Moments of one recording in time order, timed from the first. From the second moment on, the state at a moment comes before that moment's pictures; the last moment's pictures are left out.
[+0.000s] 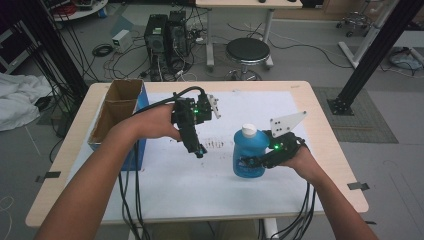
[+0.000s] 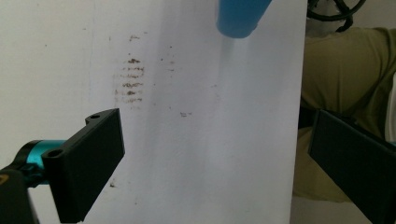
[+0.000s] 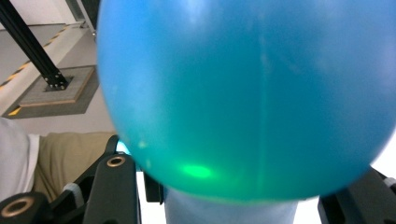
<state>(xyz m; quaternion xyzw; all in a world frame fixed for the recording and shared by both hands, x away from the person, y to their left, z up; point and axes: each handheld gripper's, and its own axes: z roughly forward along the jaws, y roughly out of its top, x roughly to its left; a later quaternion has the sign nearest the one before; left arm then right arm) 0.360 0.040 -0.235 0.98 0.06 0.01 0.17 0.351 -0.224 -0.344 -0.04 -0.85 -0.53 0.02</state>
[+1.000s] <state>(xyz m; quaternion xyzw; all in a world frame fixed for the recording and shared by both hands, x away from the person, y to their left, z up) 0.350 0.009 -0.212 0.99 0.02 -0.01 0.15 0.357 -0.170 -0.329 0.01 -0.86 -0.52 0.04</state>
